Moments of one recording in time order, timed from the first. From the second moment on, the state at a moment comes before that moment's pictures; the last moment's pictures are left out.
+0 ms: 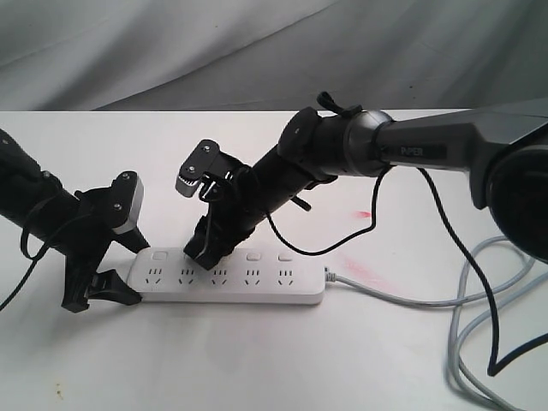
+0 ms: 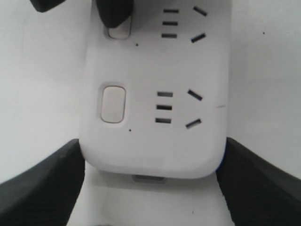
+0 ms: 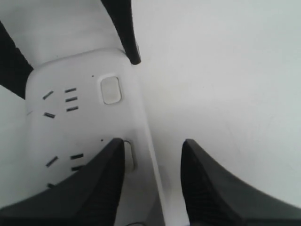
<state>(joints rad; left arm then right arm) 0.05 1.97 -1.03 -0.72 0.76 1.99 0.60 2.32 -1.65 0.86 0.70 -1.27</state>
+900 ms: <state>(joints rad) 0.05 1.97 -1.03 -0.72 0.76 1.99 0.57 2.23 -1.54 0.72 0.66 -1.28</state>
